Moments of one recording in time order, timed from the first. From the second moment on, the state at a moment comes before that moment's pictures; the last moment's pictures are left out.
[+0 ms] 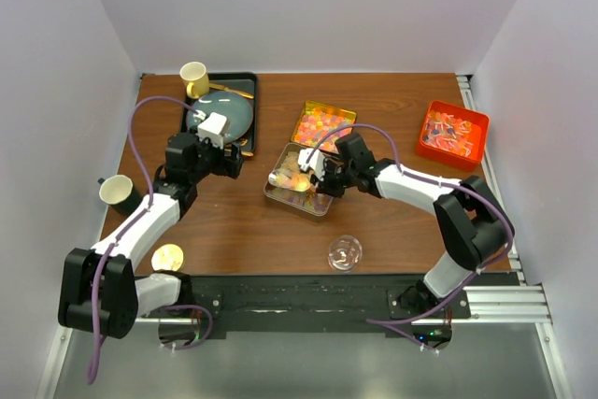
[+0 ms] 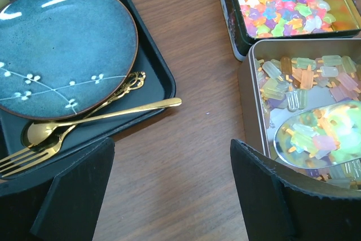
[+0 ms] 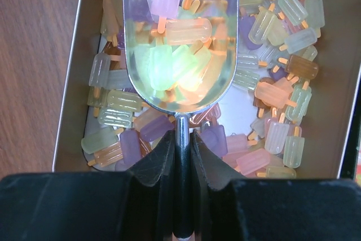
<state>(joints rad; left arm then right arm) -0.18 1.19 0.64 0.16 0.23 0.06 0.59 1.64 0.94 -0.14 -0.44 -0.63</state>
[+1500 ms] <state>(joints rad) -0.18 1.20 0.51 0.33 0.58 0.16 0.15 0.84 0.90 -1.25 -0.51 -1.51</state>
